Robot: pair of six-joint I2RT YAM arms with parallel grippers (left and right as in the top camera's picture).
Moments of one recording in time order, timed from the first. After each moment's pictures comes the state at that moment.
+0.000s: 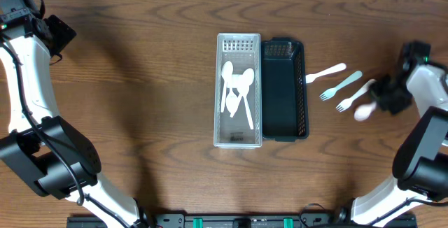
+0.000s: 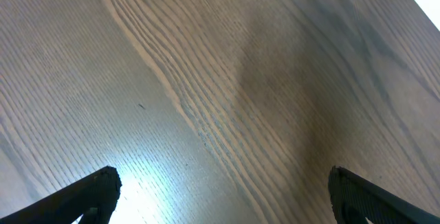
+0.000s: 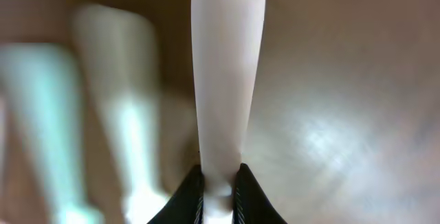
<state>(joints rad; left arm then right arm) 0.41 1.93 1.79 -0.89 -0.19 -0.47 -0.33 1.87 1.33 -0.85 0.04 0.61</state>
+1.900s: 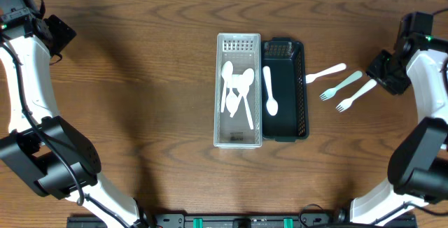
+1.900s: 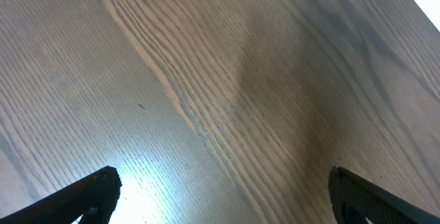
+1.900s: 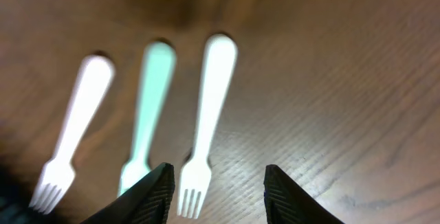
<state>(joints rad) 0.41 1.93 1.79 -0.89 -0.19 -0.47 -0.28 1.86 1.47 -0.98 0.06 0.50</state>
